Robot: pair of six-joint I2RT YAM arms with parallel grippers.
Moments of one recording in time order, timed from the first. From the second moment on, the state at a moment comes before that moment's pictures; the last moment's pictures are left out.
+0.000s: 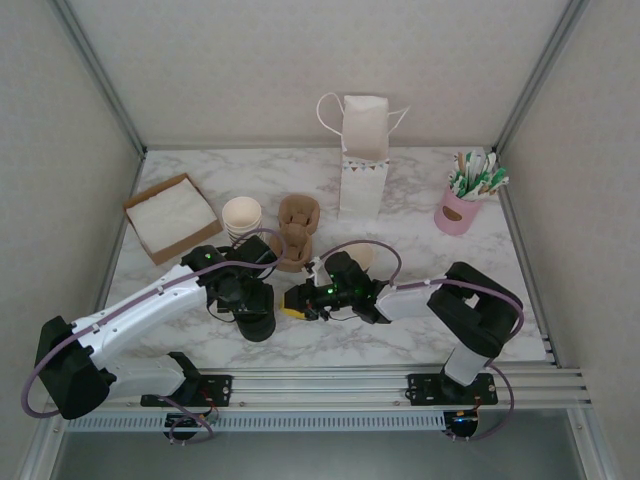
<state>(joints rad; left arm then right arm) -0.74 1.21 0.99 -1.16 -0.06 -0.79 0.96 1.69 0.66 0.56 -0.66 1.32</state>
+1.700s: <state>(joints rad) -0.72 1.21 0.98 -1.15 -0.04 -0.79 0.98 1.78 0.67 0.70 -0.73 1.38</state>
